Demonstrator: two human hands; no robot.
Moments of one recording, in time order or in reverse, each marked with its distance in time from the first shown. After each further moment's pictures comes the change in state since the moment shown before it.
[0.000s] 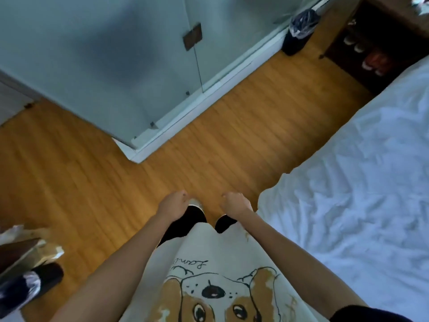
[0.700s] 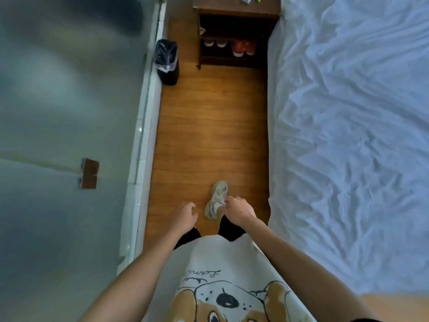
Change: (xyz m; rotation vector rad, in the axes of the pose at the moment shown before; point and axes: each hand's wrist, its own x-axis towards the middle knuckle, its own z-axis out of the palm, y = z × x) left_hand 0.338 0.257 -0.212 0.491 -0.338 0.496; right_hand 0.212 -0.002 -0.261 0.550 0.302 0.559
